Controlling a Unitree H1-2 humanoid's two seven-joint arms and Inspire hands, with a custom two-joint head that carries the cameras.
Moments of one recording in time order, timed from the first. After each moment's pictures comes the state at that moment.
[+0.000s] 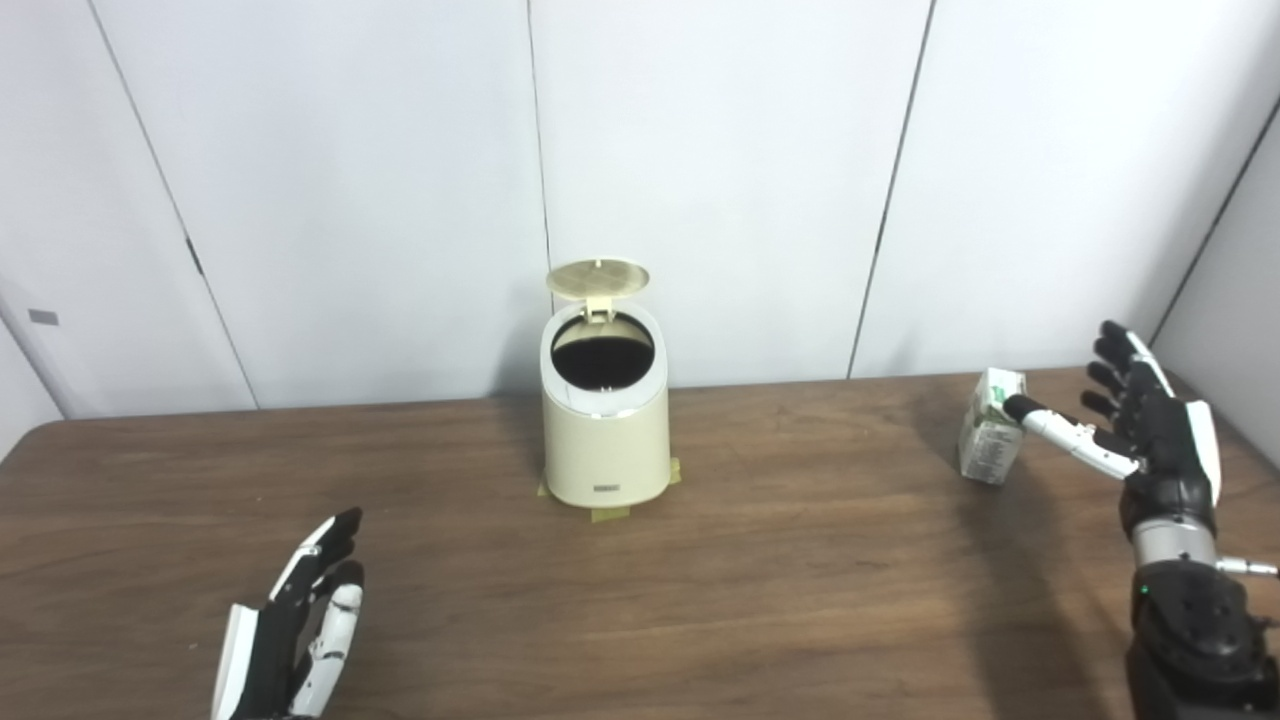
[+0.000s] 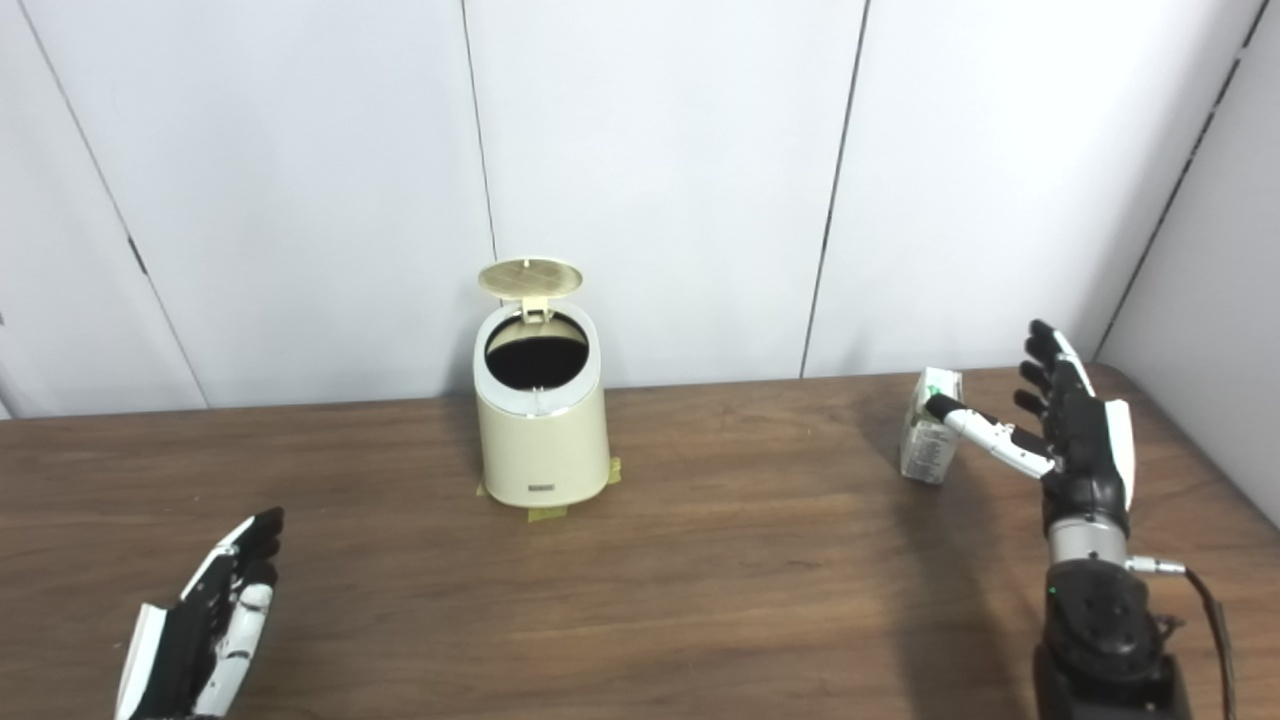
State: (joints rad) left arm 0.08 0.15 0.03 -0.15 0.28 -0.12 0.10; right arm -0.29 -0.37 -0.30 0.11 -0.04 0.17 -0.10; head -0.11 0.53
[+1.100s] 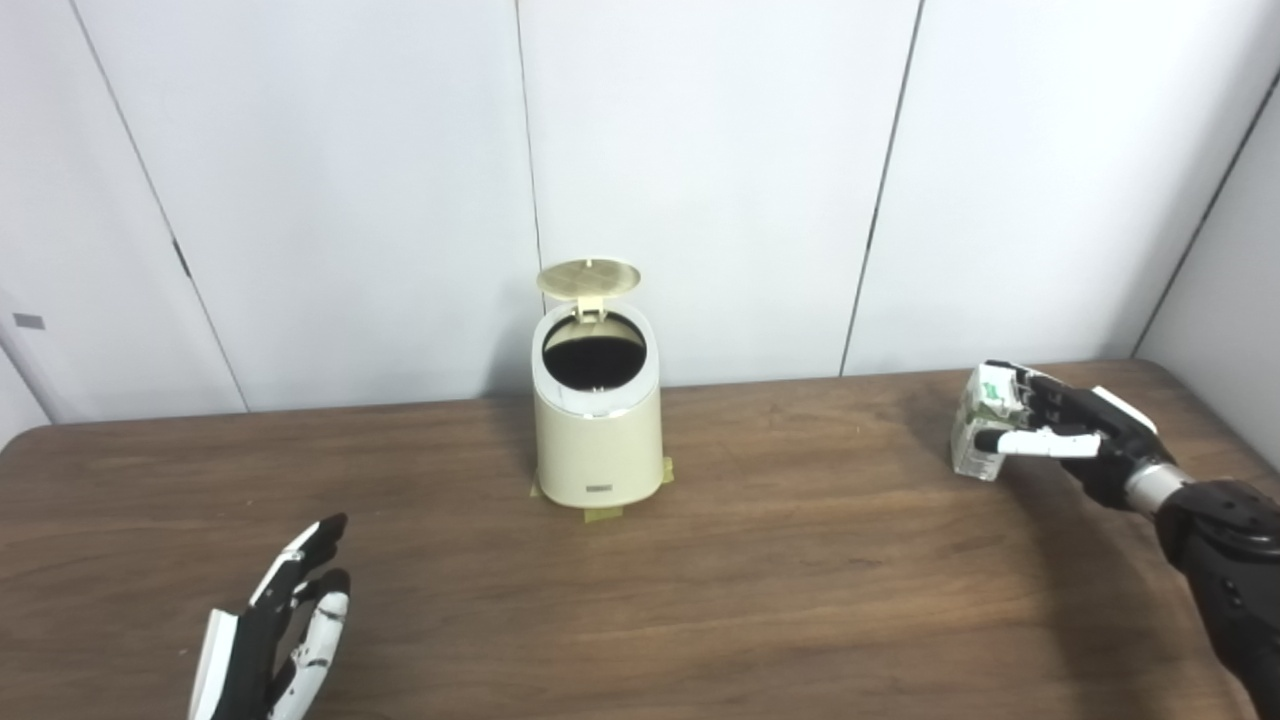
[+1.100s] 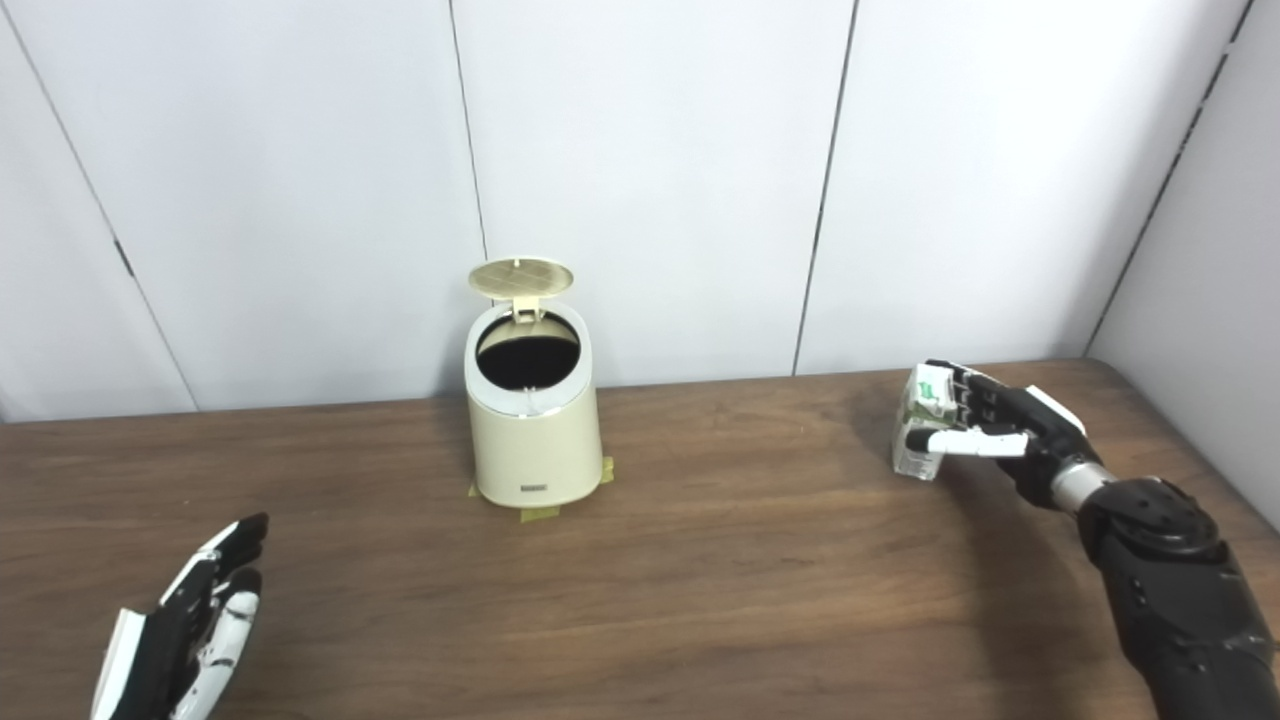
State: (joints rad) left arm 0.09 0.18 0.06 -0.15 0.27 -0.13 0.07; right arm -0.56 -0.58 -0.17 0.74 0.16 0.07 0.40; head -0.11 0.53
